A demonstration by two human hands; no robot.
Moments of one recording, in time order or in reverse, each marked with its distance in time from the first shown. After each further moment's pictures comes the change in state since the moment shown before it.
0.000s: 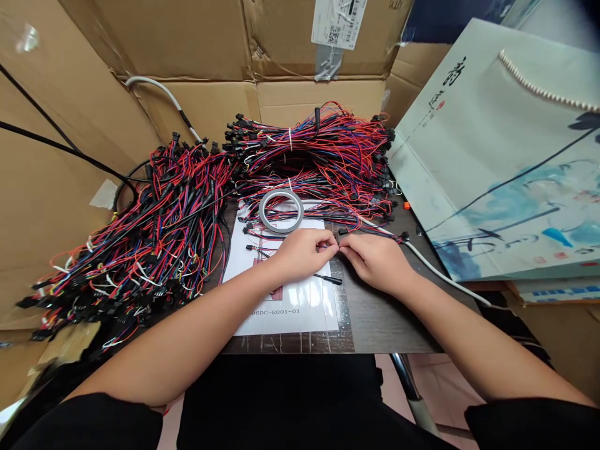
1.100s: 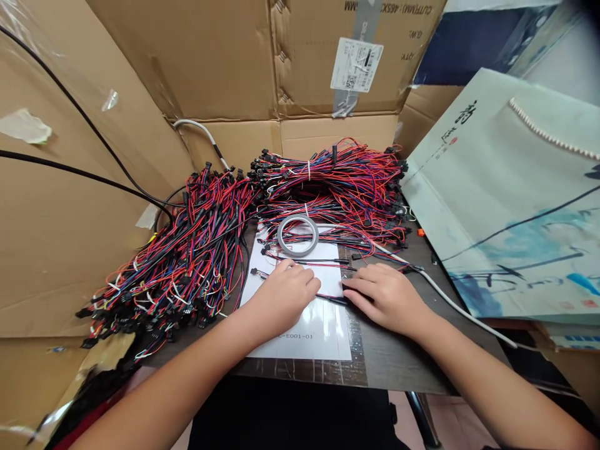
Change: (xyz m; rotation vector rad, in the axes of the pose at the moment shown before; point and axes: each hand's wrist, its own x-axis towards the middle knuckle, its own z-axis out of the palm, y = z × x) left_hand -0.061 0.009 -0.048 0.773 -0.196 0.219; right_hand 0.003 -0.014 -0.012 0.076 0.023 -0.216
